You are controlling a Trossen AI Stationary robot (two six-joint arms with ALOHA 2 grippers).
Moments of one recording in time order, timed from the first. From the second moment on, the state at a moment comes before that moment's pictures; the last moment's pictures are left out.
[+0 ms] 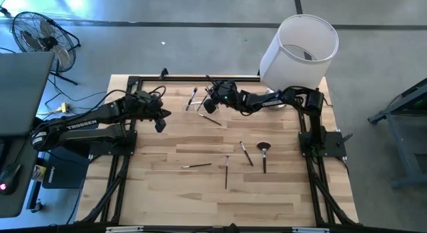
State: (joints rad) left arm 0.43 0.69 0.50 -0.45 0.02 -0.17; right arm -0.34 1.99 1.19 0.37 0.33 0.27
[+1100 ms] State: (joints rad) left arm 0.21 0.72 0.51 -0.31 -0.10 -0.59; right arm -0.24 1.65 1.19 -0.28 0.12 0.19
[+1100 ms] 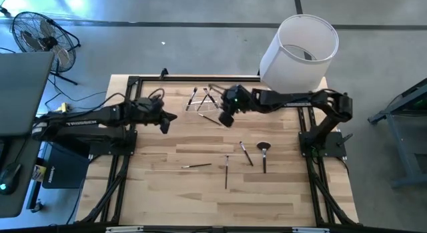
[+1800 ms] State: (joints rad) left arm -0.21 1.34 0.95 -0.32 -0.37 -0.73; right arm 0.09 1.03 0.45 0.11 0.10 0.55
